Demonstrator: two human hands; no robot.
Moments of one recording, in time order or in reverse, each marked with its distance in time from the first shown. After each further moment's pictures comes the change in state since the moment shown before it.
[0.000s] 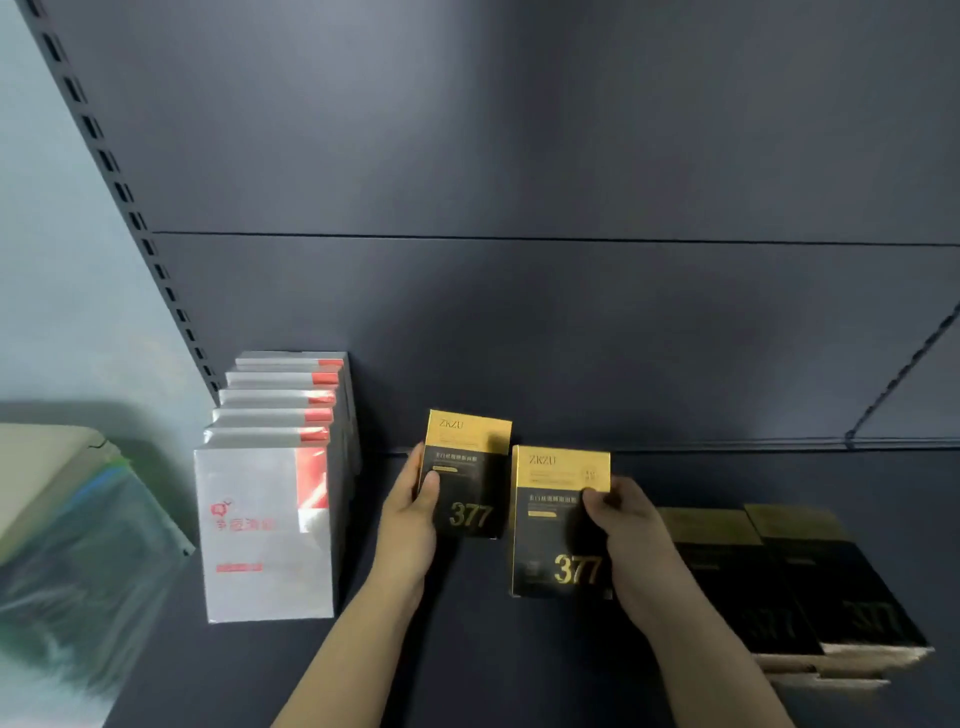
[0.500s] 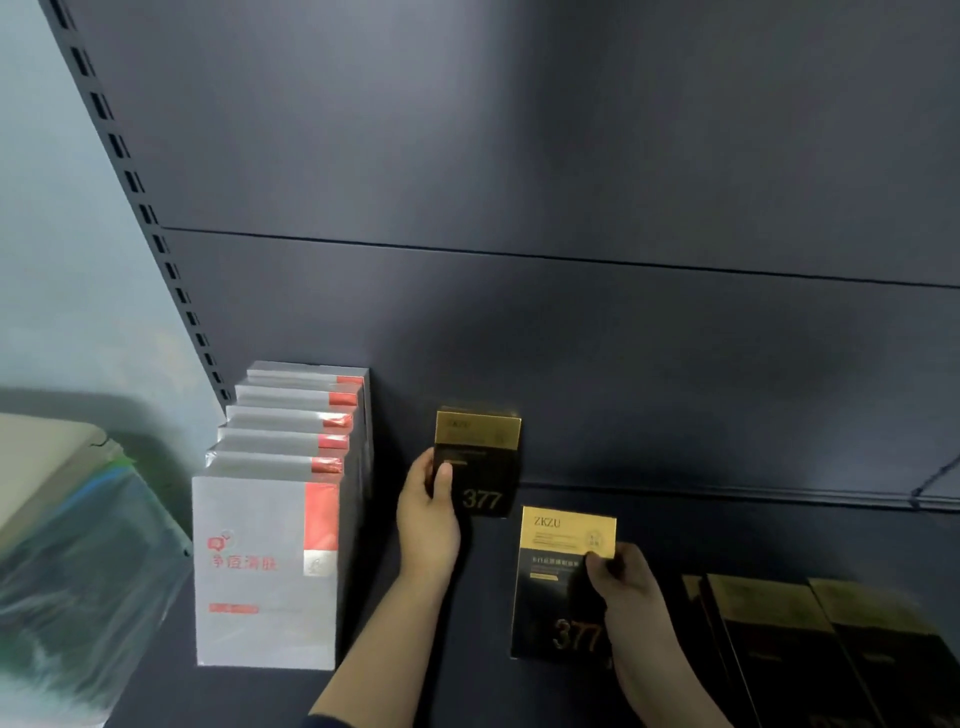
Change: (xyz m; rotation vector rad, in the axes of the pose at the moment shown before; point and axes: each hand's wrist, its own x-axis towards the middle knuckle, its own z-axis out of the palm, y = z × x) left_hand 0.073 -0.025 0.005 0.162 0.300 0.044; right_hand 0.043 0.040 0.028 -0.049 0.058 0.027
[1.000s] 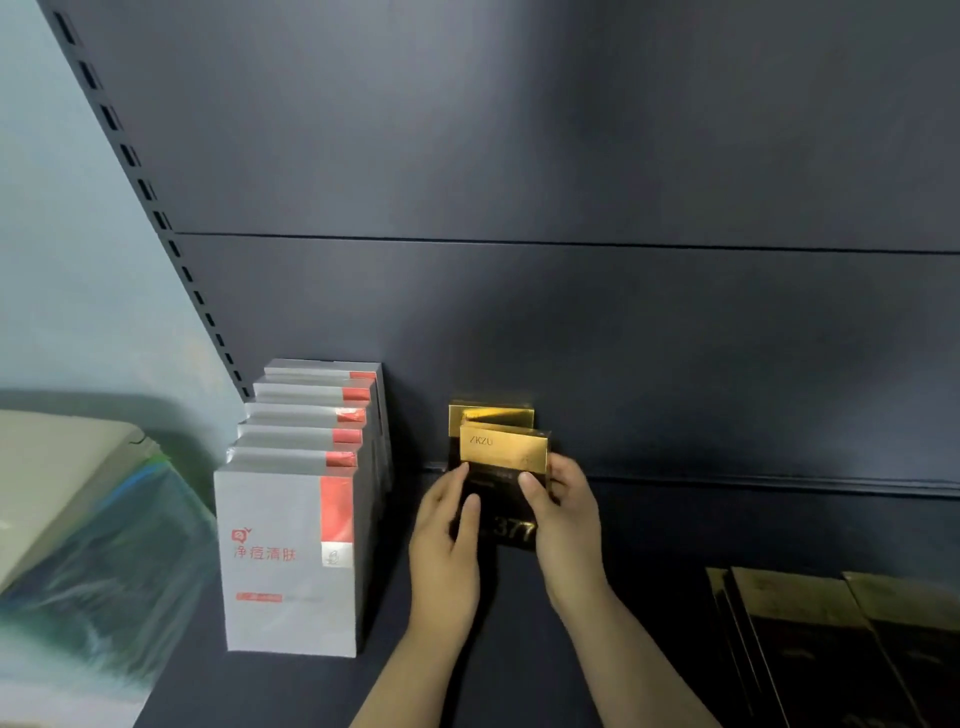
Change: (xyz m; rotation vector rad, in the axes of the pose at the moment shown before) left_hand -0.050 0.003 -0.017 0.212 -0.024 0.180; right_hand 0.016 -0.028 0.068 0.070 -0.147 -0.340
